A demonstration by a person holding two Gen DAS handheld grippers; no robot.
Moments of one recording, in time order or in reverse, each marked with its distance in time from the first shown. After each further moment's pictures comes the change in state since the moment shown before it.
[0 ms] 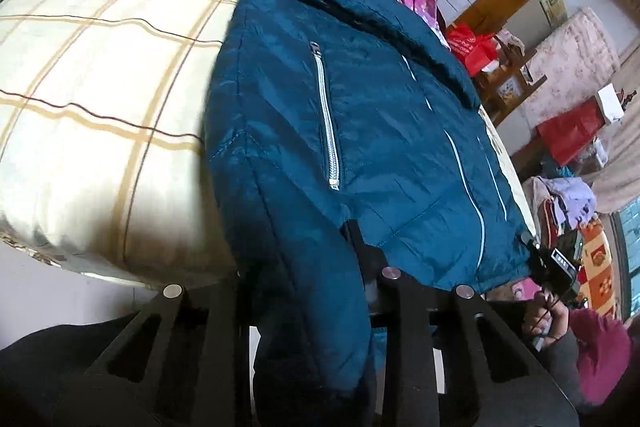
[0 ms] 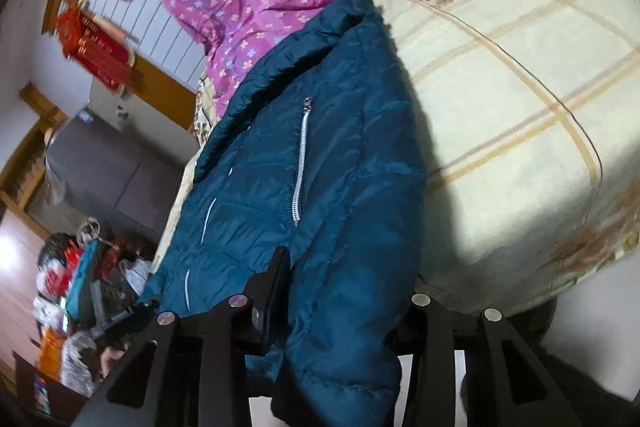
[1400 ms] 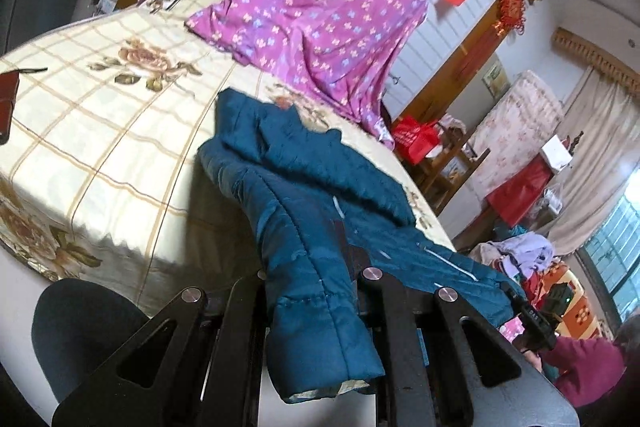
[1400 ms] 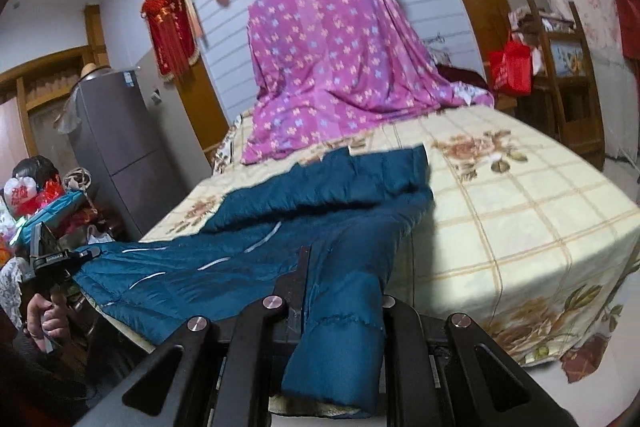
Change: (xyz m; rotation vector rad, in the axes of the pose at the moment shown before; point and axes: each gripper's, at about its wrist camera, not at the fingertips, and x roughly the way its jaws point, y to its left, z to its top) left arm -0.168 -0.044 -0.029 0.015 -0.392 -0.150; right arm -0.134 0.127 -0.033 -0.453 -0.325 -0.122
